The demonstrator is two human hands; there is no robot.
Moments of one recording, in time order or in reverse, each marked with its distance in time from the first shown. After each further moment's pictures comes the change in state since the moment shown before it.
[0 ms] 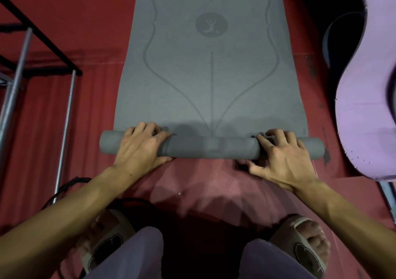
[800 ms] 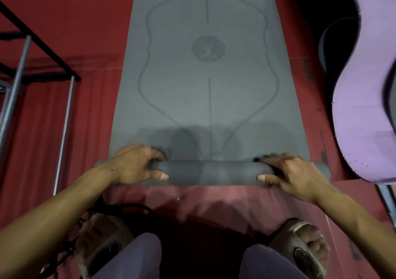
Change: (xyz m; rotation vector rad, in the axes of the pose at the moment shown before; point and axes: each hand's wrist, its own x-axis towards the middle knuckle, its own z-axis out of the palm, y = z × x) left_hand 0.002 -0.027 -0.006 -0.198 -0.523 0.083; right_hand -0.015 0.044 0.007 0.247 -0.331 -0.127
